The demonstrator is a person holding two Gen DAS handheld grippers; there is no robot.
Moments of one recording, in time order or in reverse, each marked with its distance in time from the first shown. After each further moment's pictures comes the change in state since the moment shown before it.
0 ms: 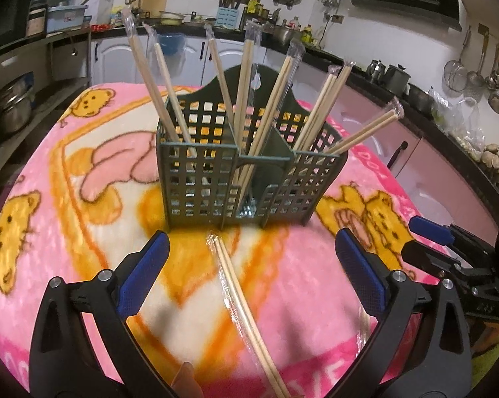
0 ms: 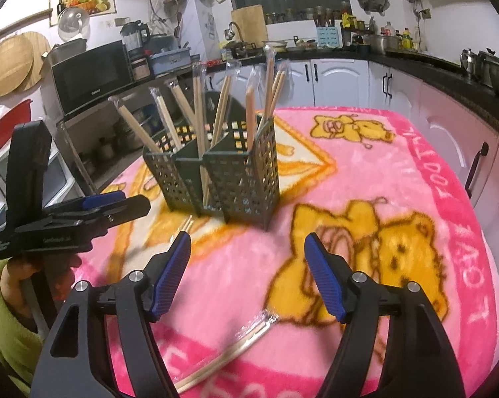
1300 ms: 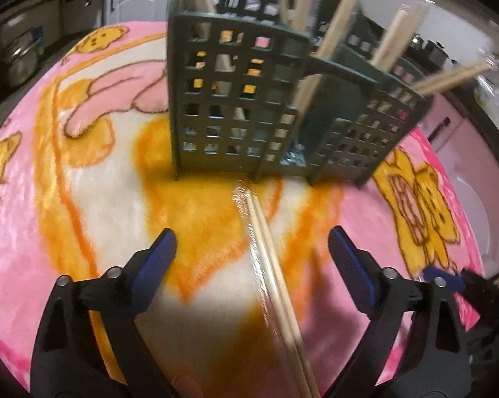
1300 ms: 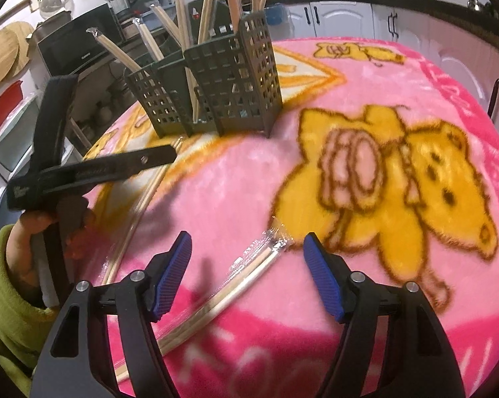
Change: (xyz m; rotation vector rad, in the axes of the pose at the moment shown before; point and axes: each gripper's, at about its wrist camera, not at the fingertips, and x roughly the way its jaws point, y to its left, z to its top) left arm 0.071 0.030 -0.024 -0.101 0.195 0.071; right arm 0.047 -0.013 -0.055 0.066 0.222 0.052
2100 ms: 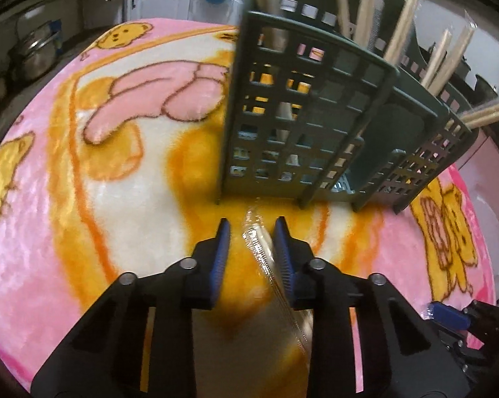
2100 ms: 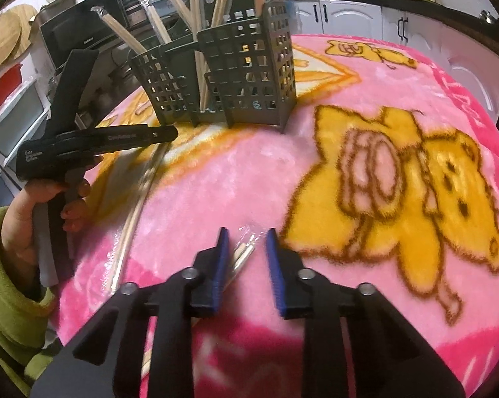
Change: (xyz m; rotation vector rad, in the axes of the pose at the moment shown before) left arm 0.006 0.029 0.014 -0.053 -0.011 0.062; right arm 0.013 0.017 0.005 -0.070 0.016 -0.031
